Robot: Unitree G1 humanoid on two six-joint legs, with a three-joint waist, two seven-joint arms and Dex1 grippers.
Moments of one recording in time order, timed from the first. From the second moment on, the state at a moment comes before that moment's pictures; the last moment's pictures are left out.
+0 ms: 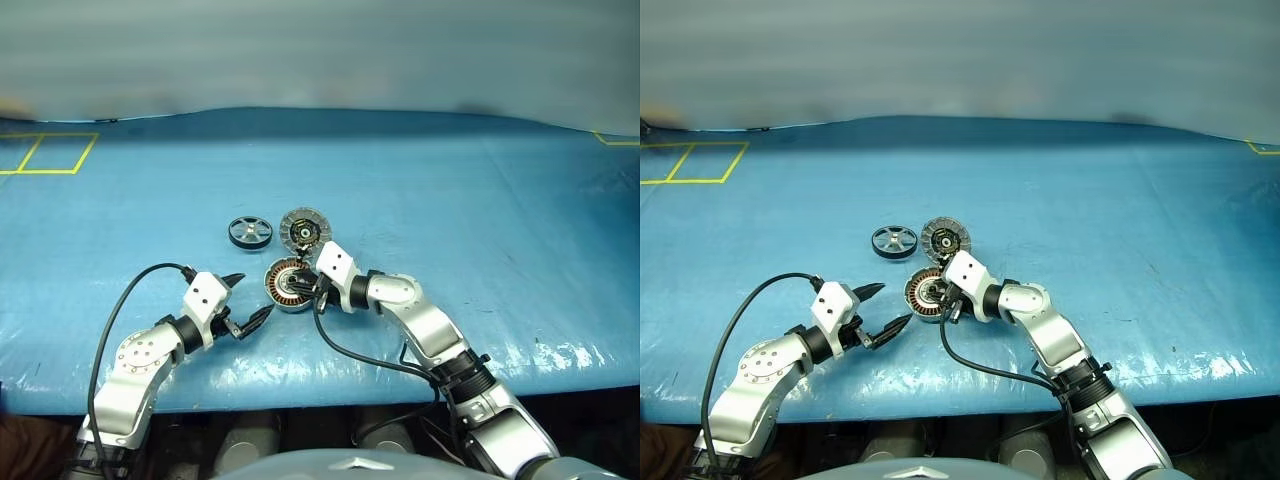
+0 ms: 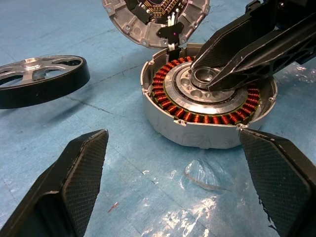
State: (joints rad) left arm 0.14 0.48 -0.04 -0.23 -0.21 0.19 -0.68; right arm -0.36 -0.26 0.40 0.04 0.08 0.35 0.74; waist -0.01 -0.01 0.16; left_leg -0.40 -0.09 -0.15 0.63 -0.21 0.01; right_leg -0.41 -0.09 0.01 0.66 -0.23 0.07
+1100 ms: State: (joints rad) left arm 0.14 0.48 -0.04 -0.23 -0.20 0.19 -0.66; right arm -0.34 -0.22 0.36 0.03 0.15 0.41 0.76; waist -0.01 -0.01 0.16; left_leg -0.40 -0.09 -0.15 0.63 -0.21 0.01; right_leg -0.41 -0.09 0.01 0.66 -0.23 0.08
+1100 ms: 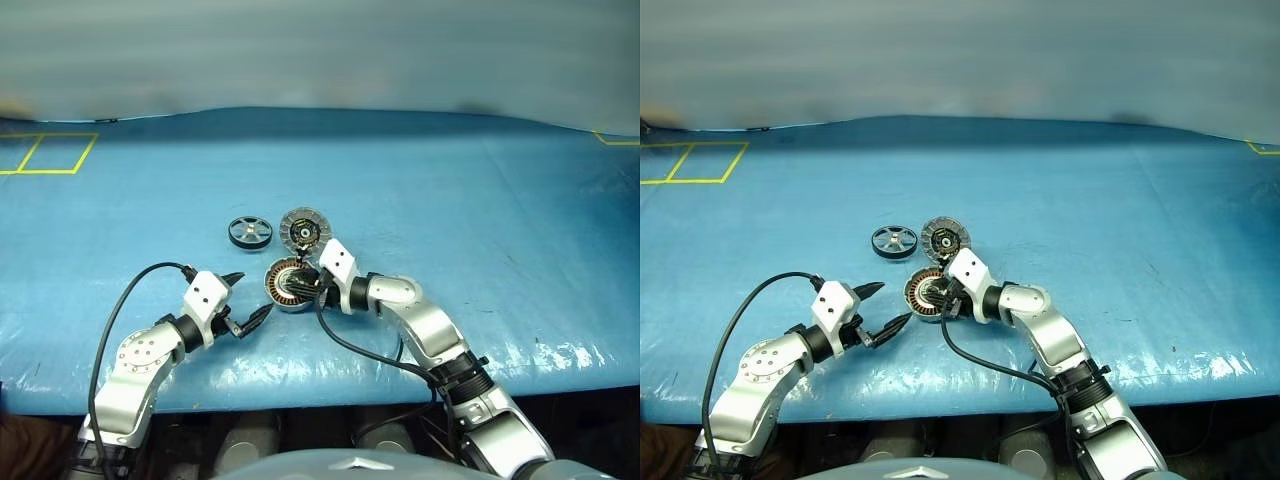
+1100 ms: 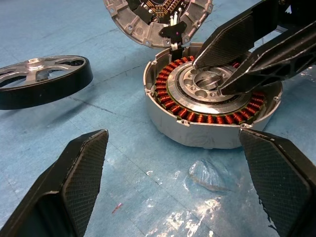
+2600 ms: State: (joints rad) left arm 0.14 0.47 -0.05 -0.23 -0.20 0.21 -0.64; right arm -0.36 -0.21 0.37 -0.01 0.10 0.42 0.72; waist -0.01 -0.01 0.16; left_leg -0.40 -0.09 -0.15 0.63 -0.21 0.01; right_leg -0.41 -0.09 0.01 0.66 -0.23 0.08
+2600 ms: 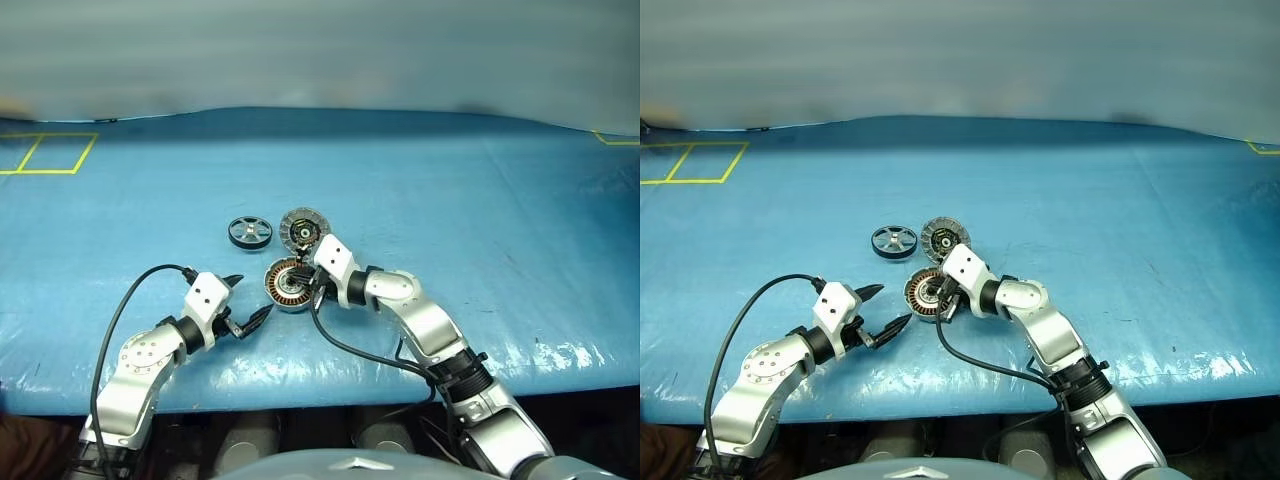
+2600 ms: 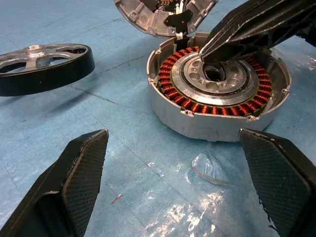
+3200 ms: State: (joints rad) left arm 0.15 0.47 -0.05 -0.23 -0.20 0.22 -0.63; right arm -0.36 -0.22 0.38 0.02 0.08 0.42 0.70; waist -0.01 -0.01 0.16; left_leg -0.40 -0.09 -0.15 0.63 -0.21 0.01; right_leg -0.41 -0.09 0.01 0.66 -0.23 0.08
